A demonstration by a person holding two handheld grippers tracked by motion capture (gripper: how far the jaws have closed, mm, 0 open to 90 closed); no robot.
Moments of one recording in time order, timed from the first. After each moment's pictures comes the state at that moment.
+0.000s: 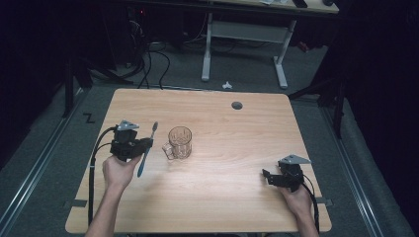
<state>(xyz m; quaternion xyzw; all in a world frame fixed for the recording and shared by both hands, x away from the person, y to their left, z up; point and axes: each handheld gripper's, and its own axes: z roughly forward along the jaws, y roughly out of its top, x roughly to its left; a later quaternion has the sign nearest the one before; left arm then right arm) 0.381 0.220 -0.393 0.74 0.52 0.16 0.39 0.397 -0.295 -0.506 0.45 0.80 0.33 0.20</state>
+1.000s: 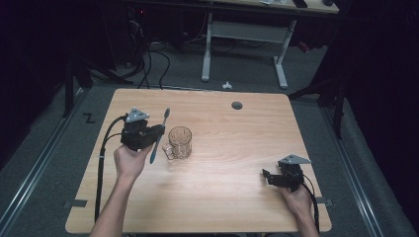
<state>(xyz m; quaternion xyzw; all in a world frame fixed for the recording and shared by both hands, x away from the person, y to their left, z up) 0.396 0.189 -0.364 0.73 0.48 0.19 0.45 0.397 -0.295 -0.506 0.45 0.80 0.33 0.20</state>
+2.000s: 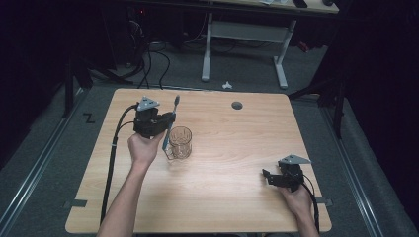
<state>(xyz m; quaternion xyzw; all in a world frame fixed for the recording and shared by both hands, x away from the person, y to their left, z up) 0.431 0.168 -0.360 0.71 0.47 0.20 0.48 0.397 -0.295 -0.506 0.45 0.80 0.33 0.20</state>
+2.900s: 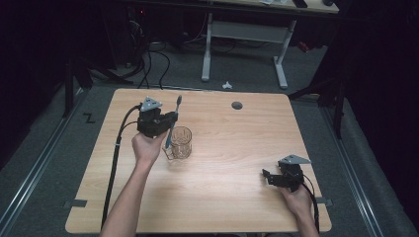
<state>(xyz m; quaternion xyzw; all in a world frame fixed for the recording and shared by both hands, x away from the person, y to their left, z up) 0.439 0.166 -0.373 0.71 0.47 0.21 0.49 0.397 -0.295 -0.506 0.45 0.80 0.33 0.20</state>
